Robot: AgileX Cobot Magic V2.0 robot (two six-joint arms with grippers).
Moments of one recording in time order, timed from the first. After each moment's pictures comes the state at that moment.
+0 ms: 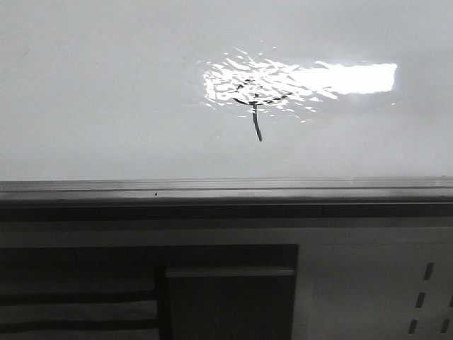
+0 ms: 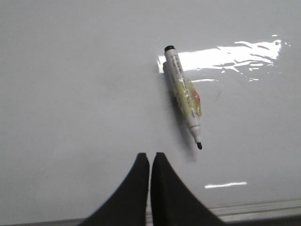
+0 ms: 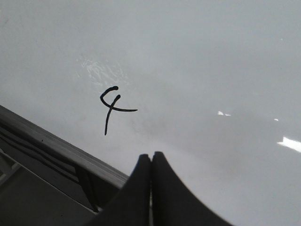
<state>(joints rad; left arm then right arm) -0.03 0.05 -0.15 -0.26 0.20 0.27 0.53 0.71 -0.69 -0.14 0.44 0.09</state>
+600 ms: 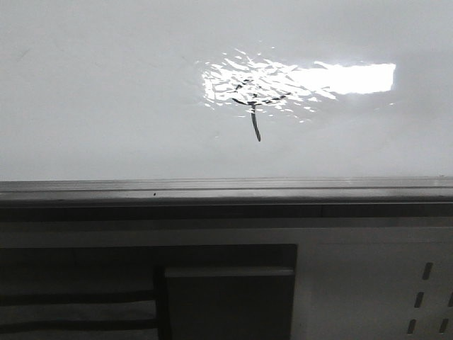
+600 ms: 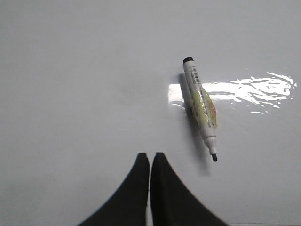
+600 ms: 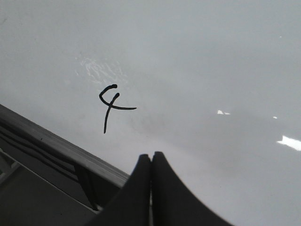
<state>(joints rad) -0.03 0.00 0.00 -0.01 -0.02 -0.02 0.53 0.71 -0.69 -0.14 0.44 0.09</state>
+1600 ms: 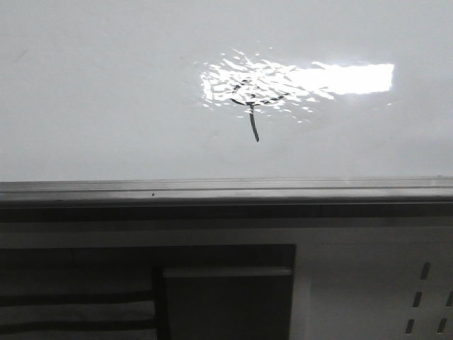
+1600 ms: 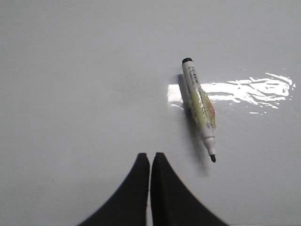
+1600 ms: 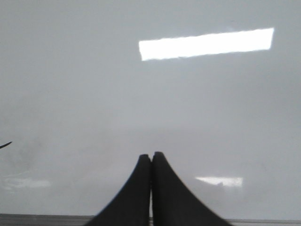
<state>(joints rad) -0.03 0.00 0.00 -0.01 -0.02 -0.02 0.04 0.20 -0.17 -0.05 0.06 0.09</state>
